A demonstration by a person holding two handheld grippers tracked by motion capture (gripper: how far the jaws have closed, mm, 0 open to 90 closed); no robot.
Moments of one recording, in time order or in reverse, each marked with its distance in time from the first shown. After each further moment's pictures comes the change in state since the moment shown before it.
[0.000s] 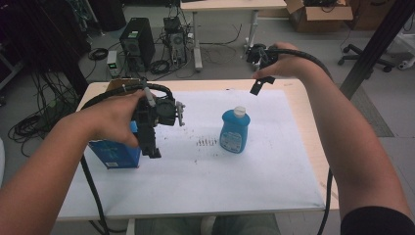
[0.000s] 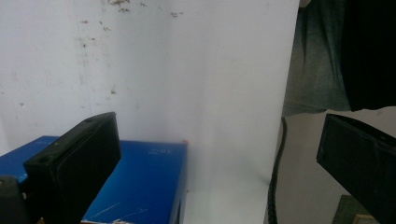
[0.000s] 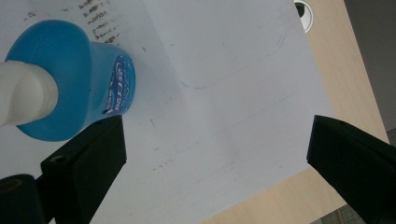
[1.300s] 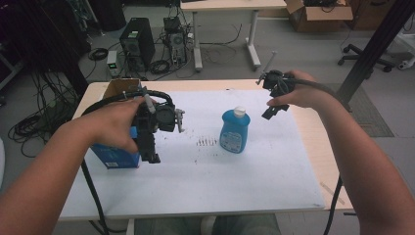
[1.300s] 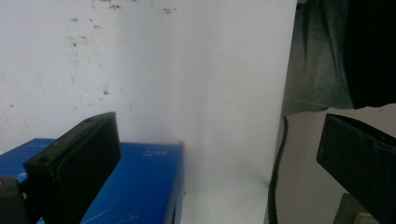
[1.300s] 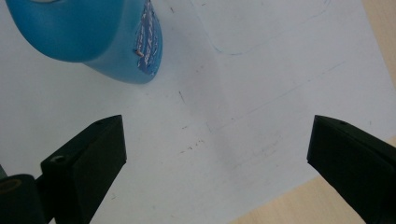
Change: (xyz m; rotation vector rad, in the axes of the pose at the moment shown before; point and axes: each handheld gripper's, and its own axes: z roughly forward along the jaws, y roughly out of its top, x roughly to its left) left arm -0.005 -0.002 0.011 0.007 -0.003 0.012; right arm 0.035 -0.067 0.031 -0.060 0.032 0.019
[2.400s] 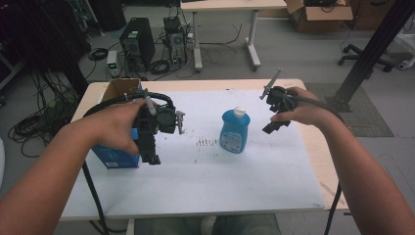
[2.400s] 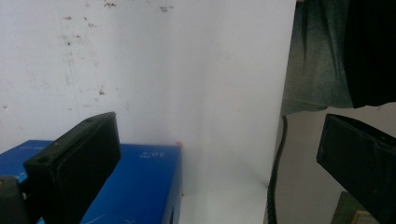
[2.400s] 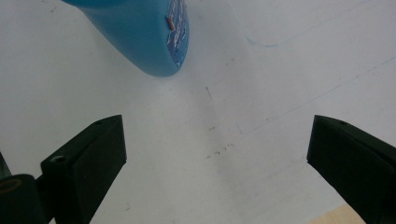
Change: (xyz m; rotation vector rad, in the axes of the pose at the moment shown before) left arm 0.000 0.001 0.006 0.003 -0.006 0.003; right arm 0.017 -0.030 0.030 -0.069 0.059 0.007
